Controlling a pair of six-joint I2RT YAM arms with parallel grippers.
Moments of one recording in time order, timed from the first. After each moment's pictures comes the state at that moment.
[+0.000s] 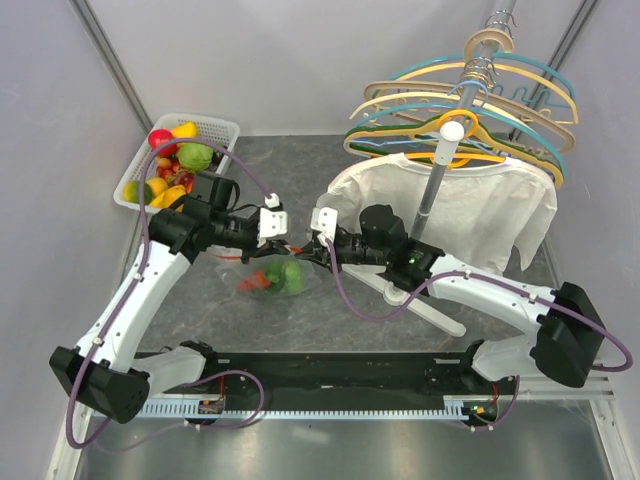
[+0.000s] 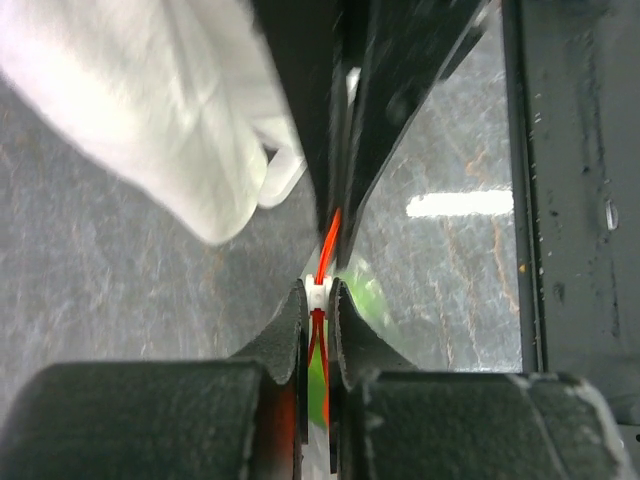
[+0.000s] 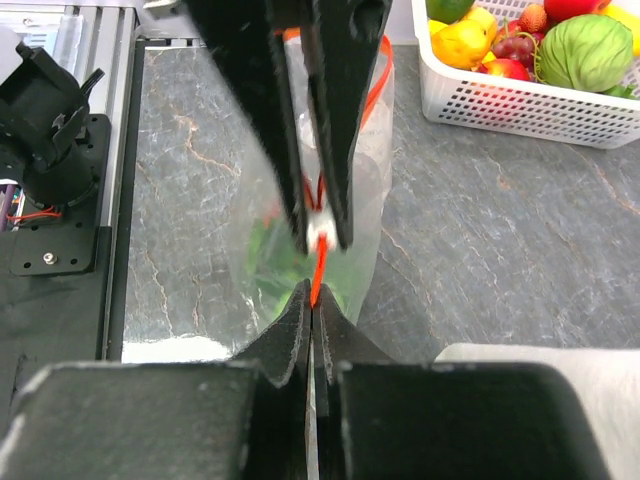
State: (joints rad) left arm -0.39 1.16 1.25 -0.96 0.83 0.96; right arm 0.90 1.36 0.98 0.16 -0.47 -0.24
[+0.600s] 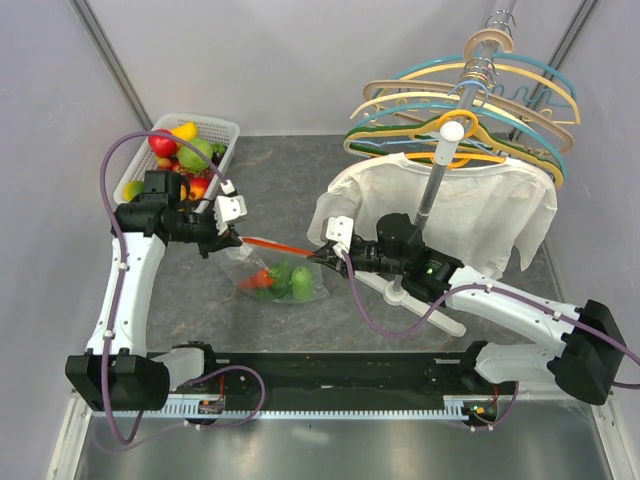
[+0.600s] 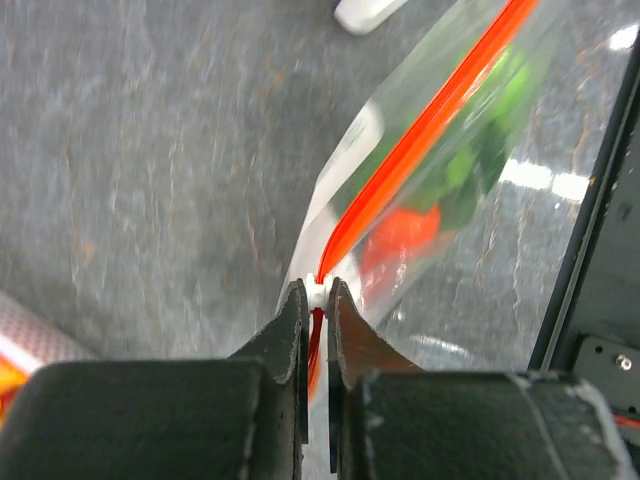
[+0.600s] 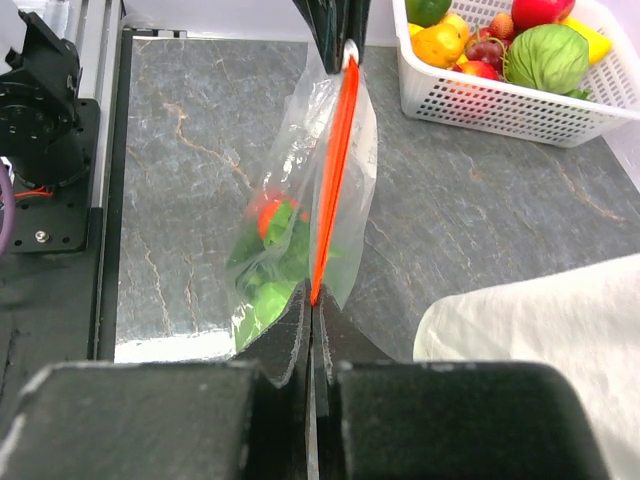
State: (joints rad) left arm 0.00 1.18 1.27 -1.19 0.79 1.15; right arm 0.90 1.22 0.89 0.14 -0.43 -0.29
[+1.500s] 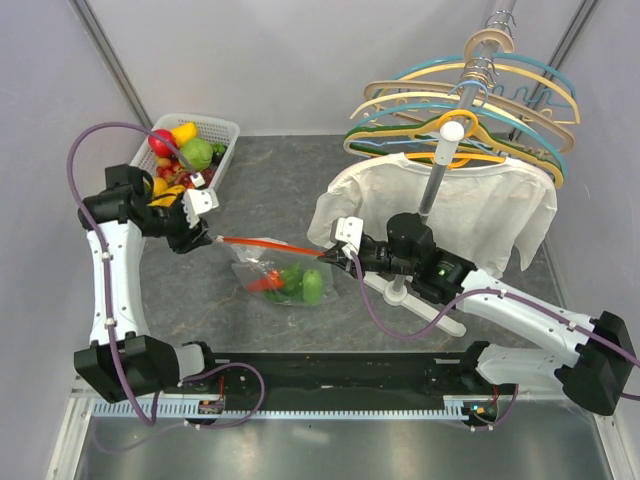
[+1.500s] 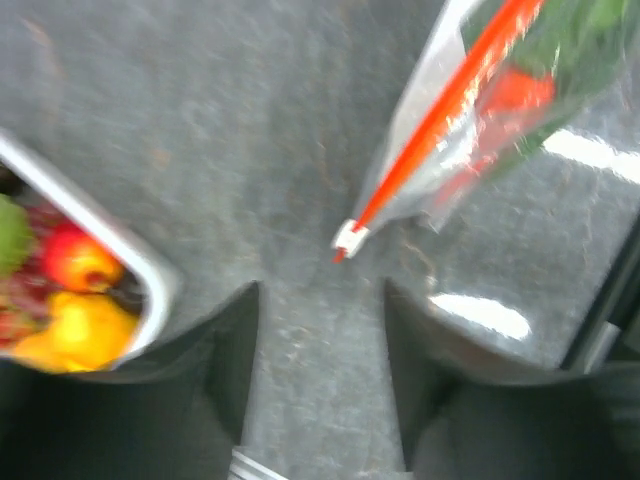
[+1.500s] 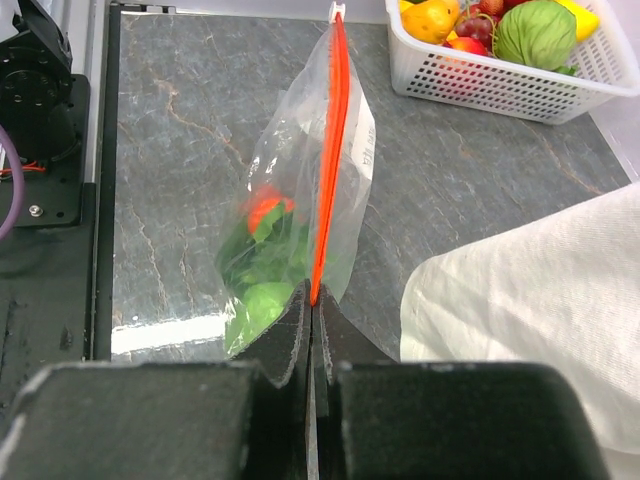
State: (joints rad) left arm 0.25 1.25 1.38 -1.35 0.75 1.38; right arm 0.87 1.14 0.87 0.04 -0.43 -0.32
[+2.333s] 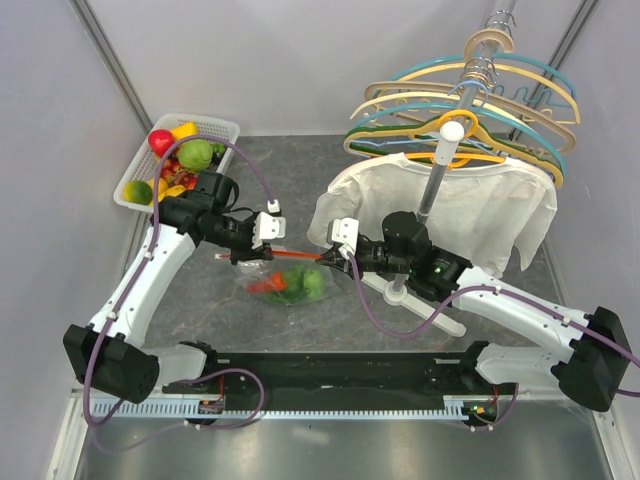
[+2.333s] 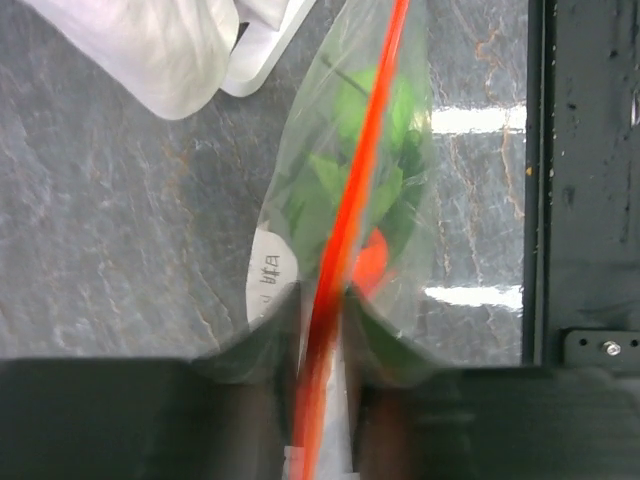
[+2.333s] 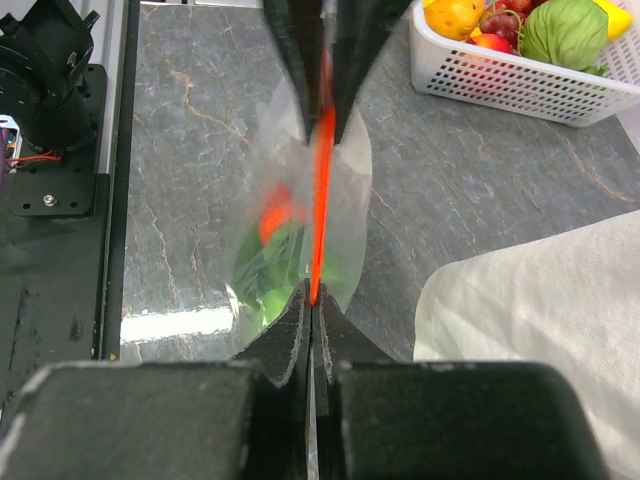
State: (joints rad) left arm -0.30 1.25 1.25 -1.16 0.74 1.17; right arm 0.87 1.17 0.88 0.03 -0.47 -0.33
